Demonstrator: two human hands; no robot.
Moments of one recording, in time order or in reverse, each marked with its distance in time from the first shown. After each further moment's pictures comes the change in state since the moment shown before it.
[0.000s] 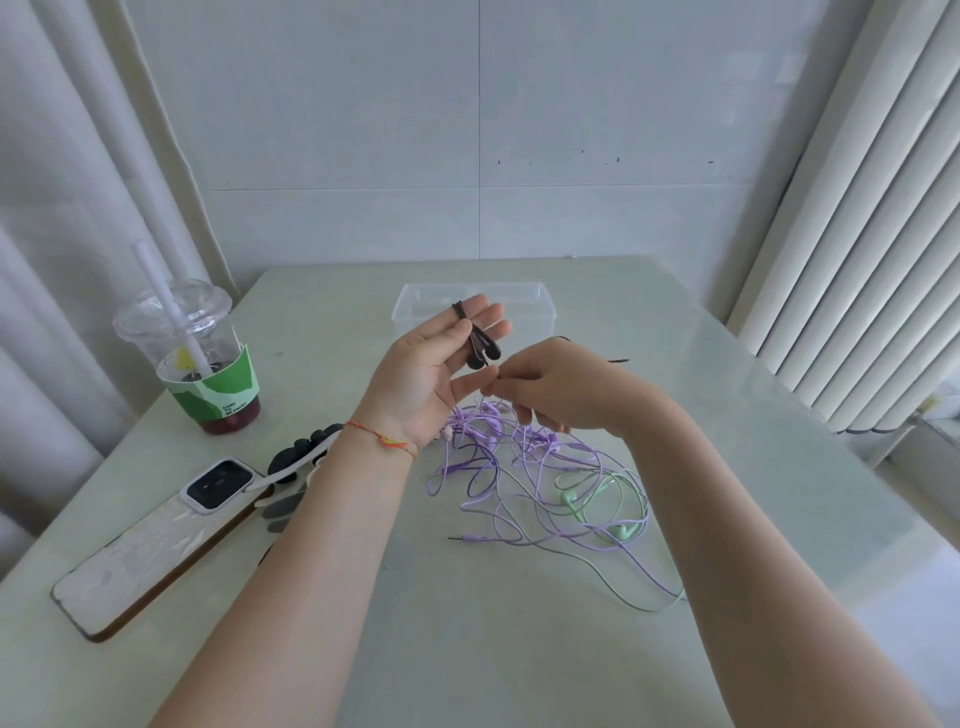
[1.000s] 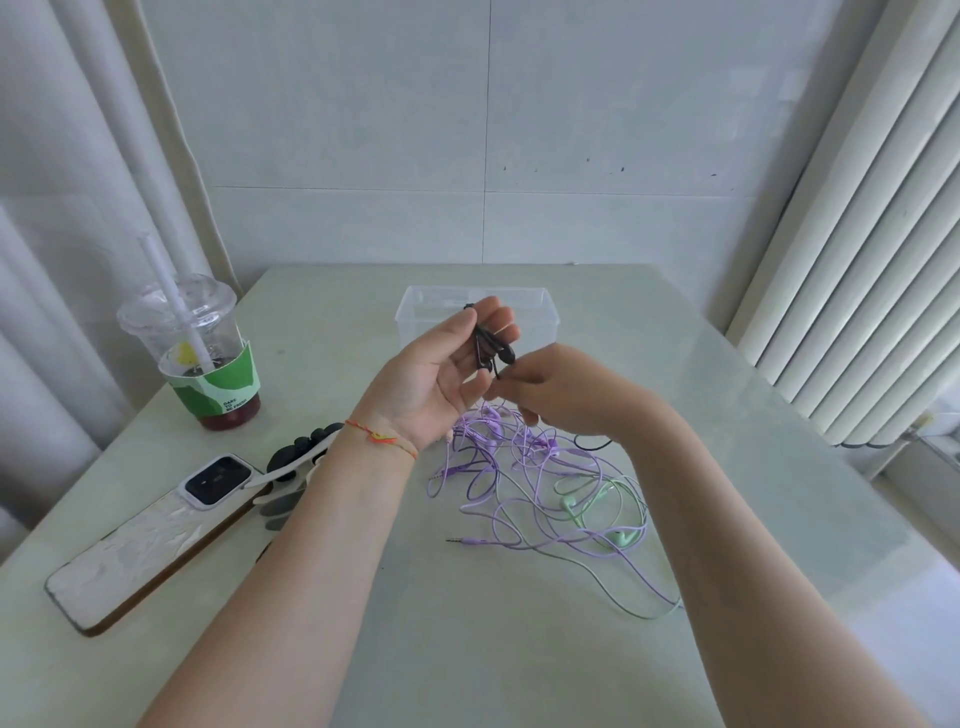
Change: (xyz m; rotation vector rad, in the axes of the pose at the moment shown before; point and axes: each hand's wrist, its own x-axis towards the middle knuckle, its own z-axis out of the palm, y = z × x) left_hand -0.005 0.005 0.003 -0.172 -0.067 -0.119; right_hand 0.003 -0.003 0.001 -0.096 0.041 -0.036
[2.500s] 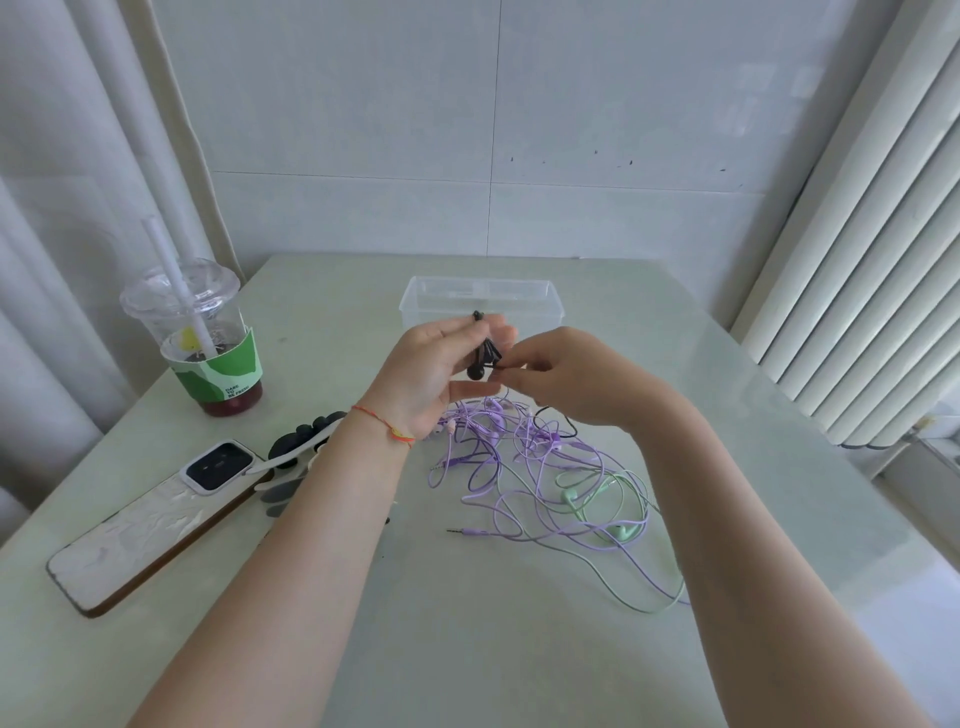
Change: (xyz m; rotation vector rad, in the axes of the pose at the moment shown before) left_hand 0.004 -0.004 -0.008 0.437 0.132 0.069; right_hand -0.002 0.001 -0.003 0.013 0.066 -0.072
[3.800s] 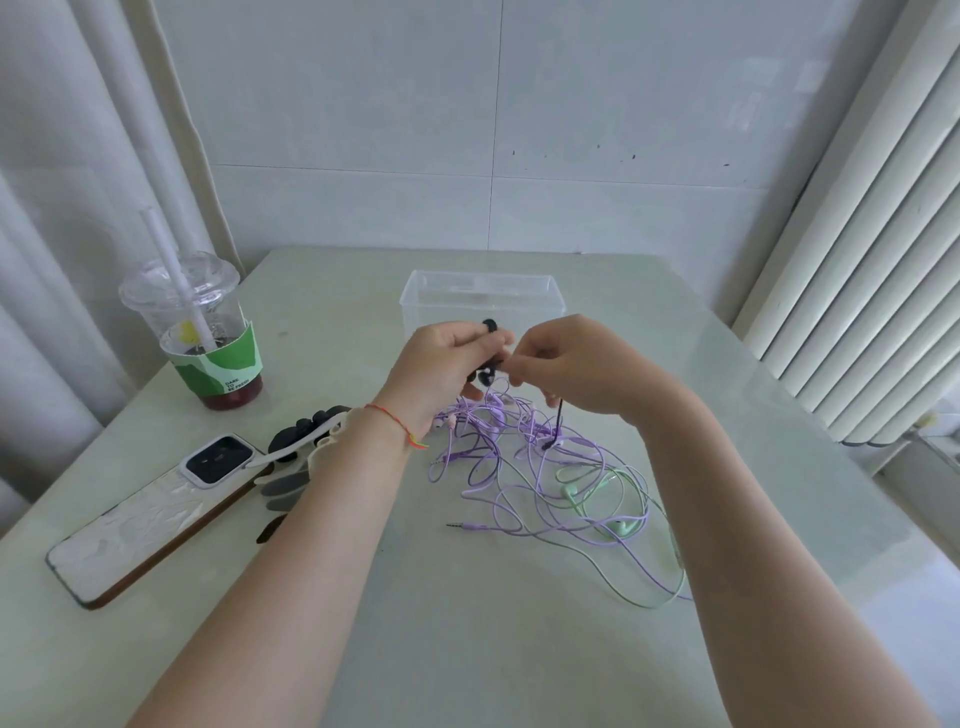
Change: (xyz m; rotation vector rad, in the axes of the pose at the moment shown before) left_hand 0.000 -0.005 0.003 0.372 0.091 0.083; right_hand 0.000 0.003 -0.003 0.089 0.032 0.059
